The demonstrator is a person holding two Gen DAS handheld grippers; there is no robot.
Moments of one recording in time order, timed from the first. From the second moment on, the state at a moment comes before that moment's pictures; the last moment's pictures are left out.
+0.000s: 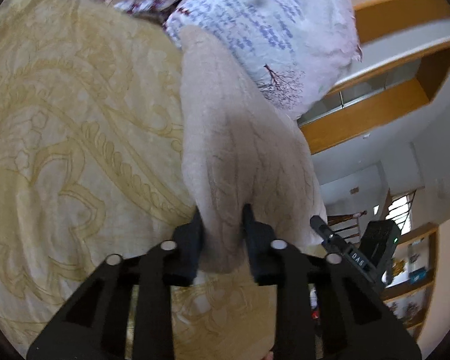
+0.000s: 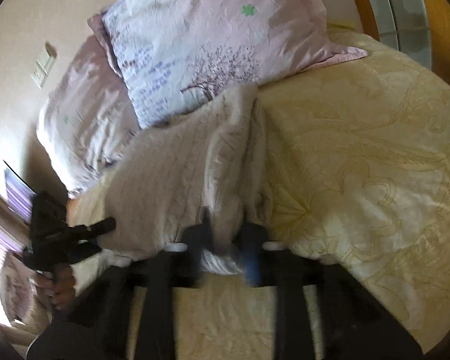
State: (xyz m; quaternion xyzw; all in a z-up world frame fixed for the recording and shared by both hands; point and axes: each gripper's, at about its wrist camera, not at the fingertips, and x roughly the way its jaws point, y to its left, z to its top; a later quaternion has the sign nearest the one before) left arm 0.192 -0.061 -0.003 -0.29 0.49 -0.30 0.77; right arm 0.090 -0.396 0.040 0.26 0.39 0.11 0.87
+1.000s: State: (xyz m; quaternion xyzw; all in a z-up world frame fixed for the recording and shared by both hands) left arm 0.221 -0.058 0.010 -0.29 0.49 -0.27 0.78; right arm 0.152 -0.422 0.030 0.34 0.41 0.10 0.84
